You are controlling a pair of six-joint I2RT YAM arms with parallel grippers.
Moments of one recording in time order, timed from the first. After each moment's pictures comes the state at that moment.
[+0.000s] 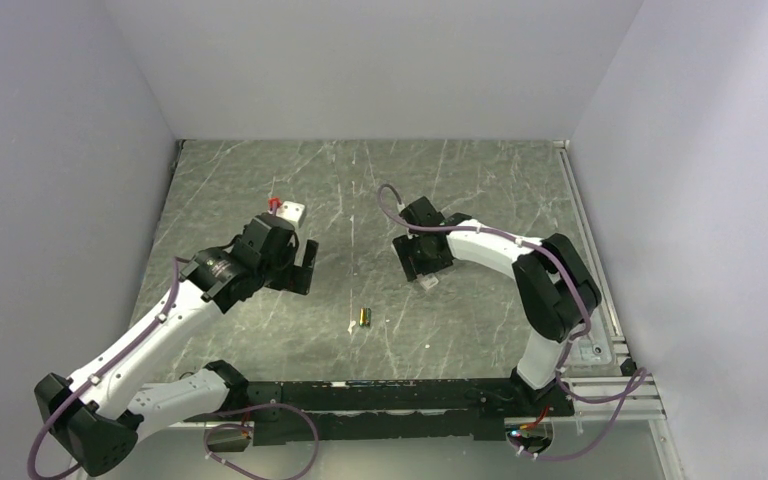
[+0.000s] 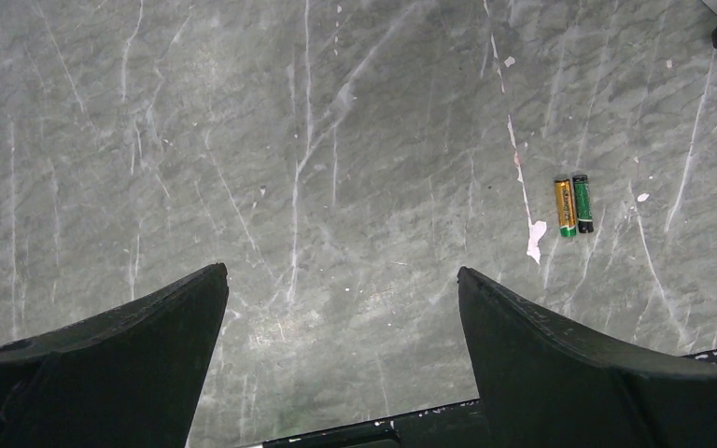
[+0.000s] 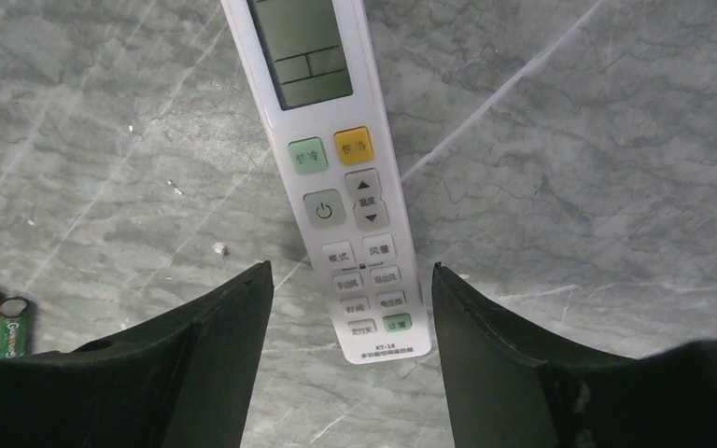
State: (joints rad) left arm -0.64 1.00 1.00 -0.88 -0.29 -0.29; right arm 0.61 1.76 1.11 -0.52 0.05 0.23
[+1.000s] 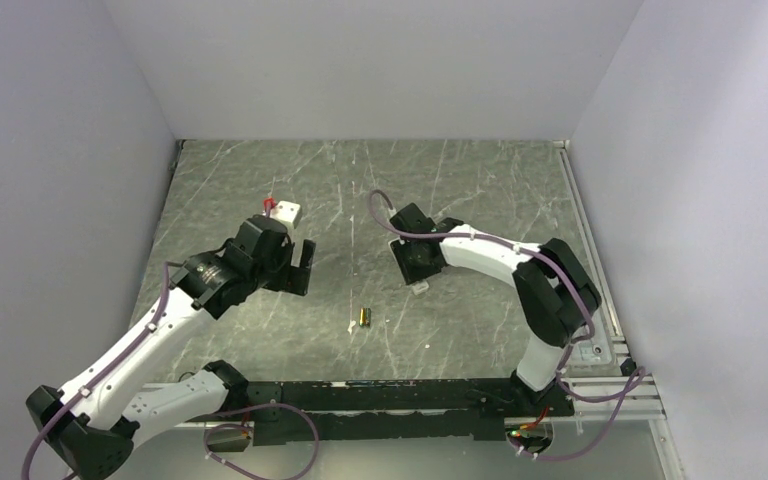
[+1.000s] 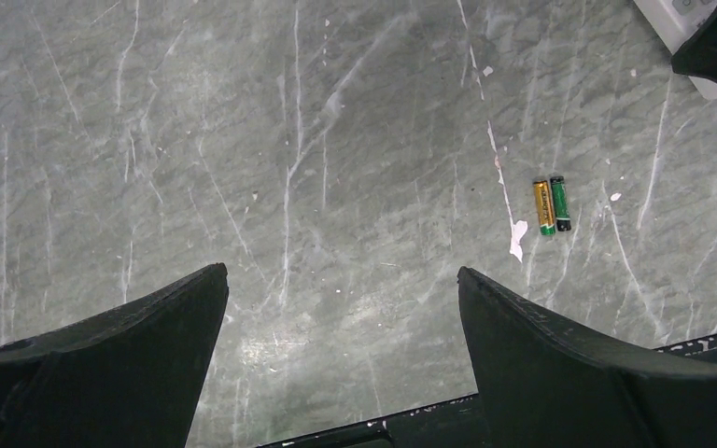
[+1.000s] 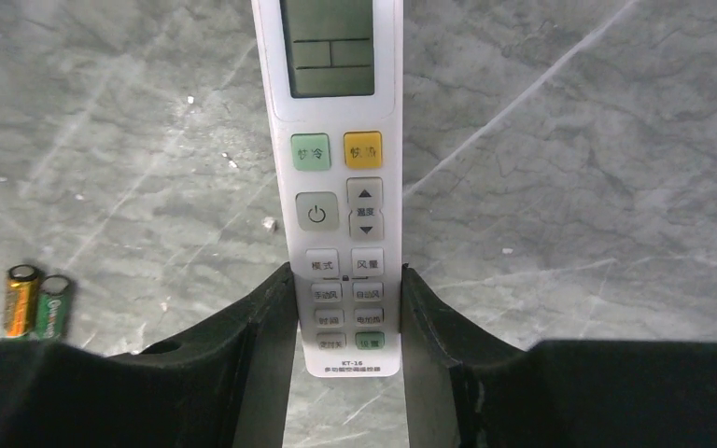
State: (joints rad) left arm -0.64 0.96 1.00 -0.88 -0.27 -0.29; right arm 0.69 1.76 1.12 -0.55 0.10 0.28
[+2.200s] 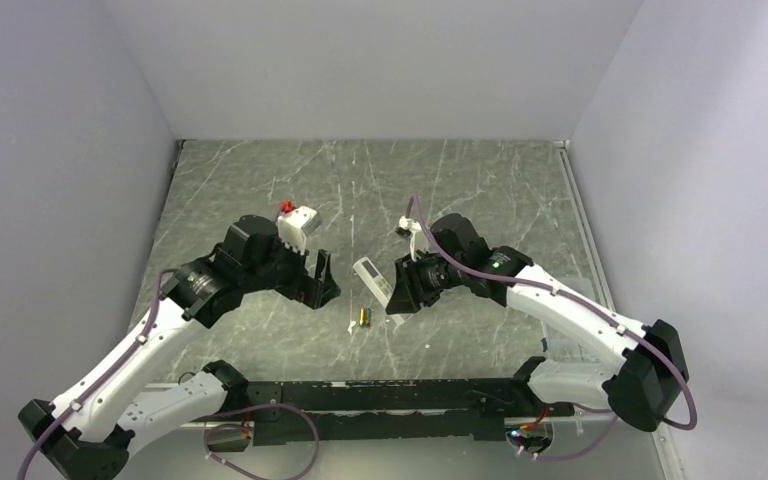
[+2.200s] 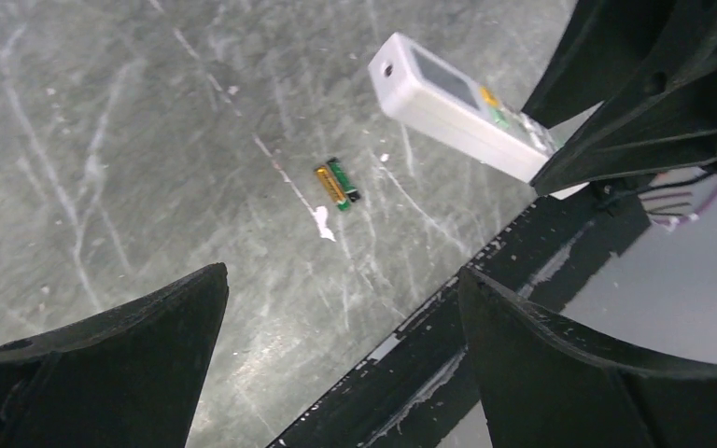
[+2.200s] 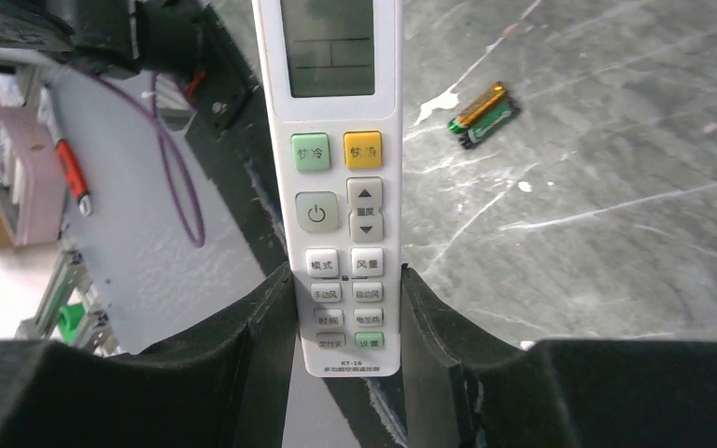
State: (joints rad) left arm -0.64 0.89 0.98 -0.74 0.18 -0.25; right arm 0.75 1.19 0.91 -0.50 -0.51 0.34
